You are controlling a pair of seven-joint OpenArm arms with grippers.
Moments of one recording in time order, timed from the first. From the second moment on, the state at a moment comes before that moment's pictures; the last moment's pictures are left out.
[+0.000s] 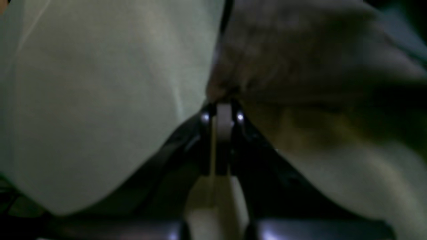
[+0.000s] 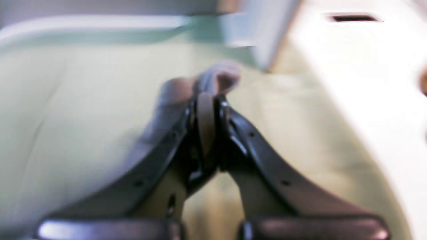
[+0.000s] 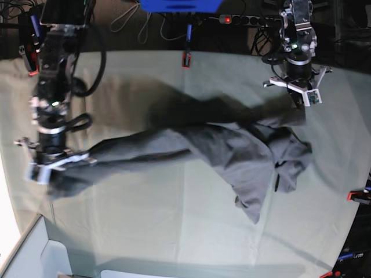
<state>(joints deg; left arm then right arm) 18.2 -1.1 -18.0 77.0 -2.0 0.0 0.4 -3.5 2.1 17.5 95.6 0.4 0.0 -14.2</state>
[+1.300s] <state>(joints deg) 21.5 1.2 -17.9 82.2 -2.1 0.3 0.7 -21.6 2.6 -16.9 102.6 -0.5 9.2 -24.4</state>
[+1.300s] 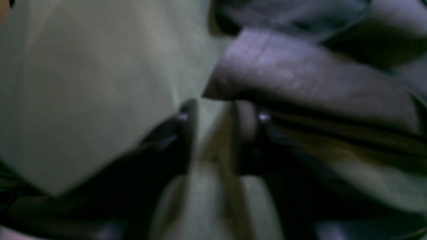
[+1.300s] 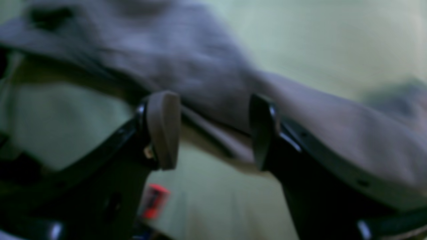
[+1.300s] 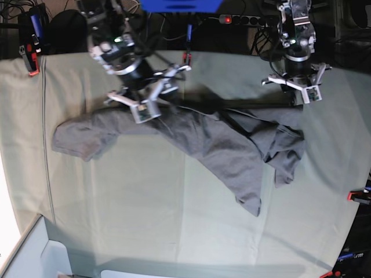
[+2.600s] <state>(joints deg) 25.6 1.3 -22.0 85.9 -2.0 0.1 0.6 -3.5 2.7 -33.1 80.5 -0.3 9.2 -24.4</state>
